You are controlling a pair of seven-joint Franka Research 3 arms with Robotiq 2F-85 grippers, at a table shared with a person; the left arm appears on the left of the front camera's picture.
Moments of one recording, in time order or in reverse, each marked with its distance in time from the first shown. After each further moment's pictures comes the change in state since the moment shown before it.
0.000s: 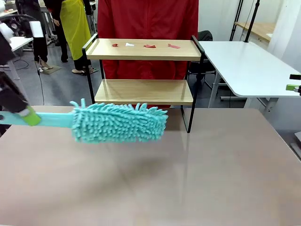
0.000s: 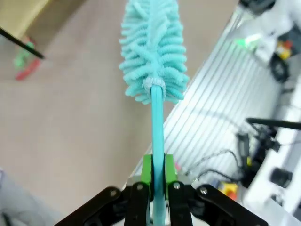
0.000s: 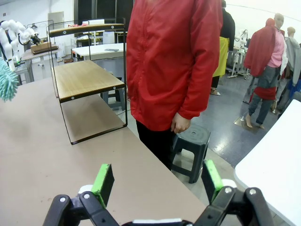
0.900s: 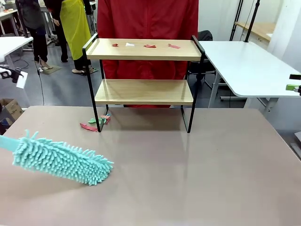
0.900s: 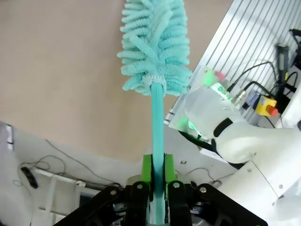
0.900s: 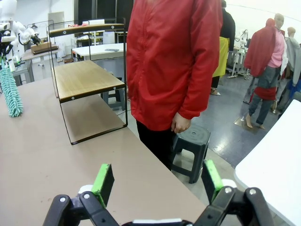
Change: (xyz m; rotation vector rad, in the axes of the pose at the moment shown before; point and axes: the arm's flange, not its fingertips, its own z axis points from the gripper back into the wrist) left arm -0.046 0.130 -0.043 -0.004 0.479 -0.089; right arm 0.000 0.000 -0.001 0.001 -0.001 0.000
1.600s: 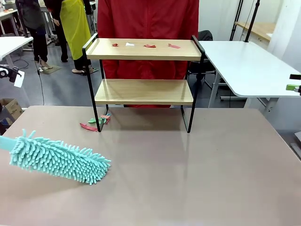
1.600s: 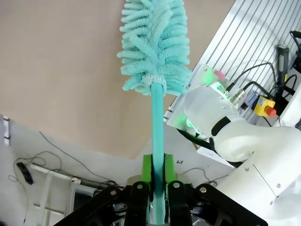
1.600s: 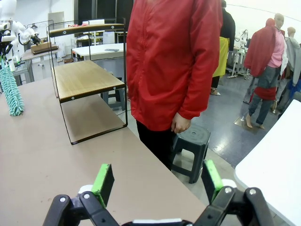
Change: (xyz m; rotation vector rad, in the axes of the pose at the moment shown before) left arm -0.011 0.001 0.001 -0.009 0.003 0.038; right arm 0.000 0.000 0.000 0.000 0.000 0.000
